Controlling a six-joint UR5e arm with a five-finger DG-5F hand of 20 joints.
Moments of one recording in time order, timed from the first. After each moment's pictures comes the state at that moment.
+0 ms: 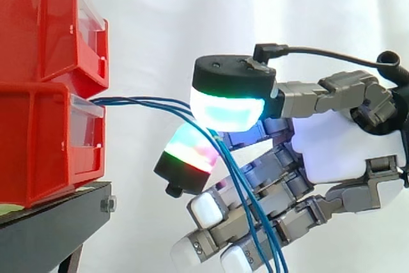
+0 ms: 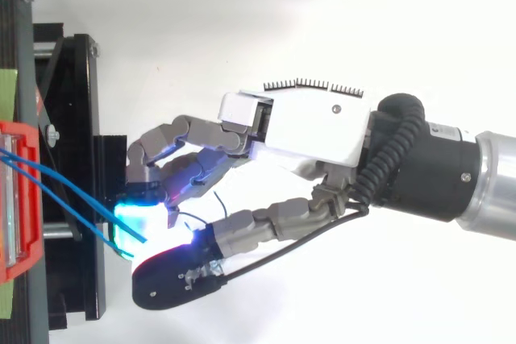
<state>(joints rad) 0.20 -2.32 -1.07 -3.06 -1.16 0.02</state>
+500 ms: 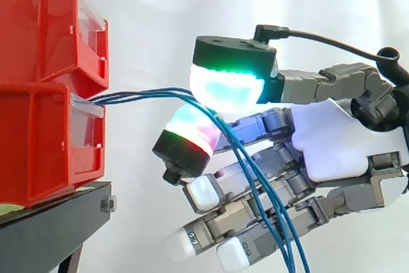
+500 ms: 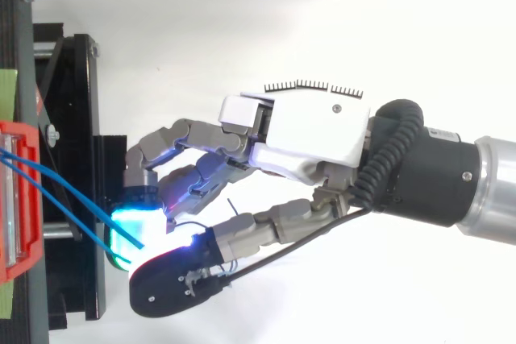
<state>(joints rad) 0.21 -2.32 -1.07 -3.06 -1.16 0.15</state>
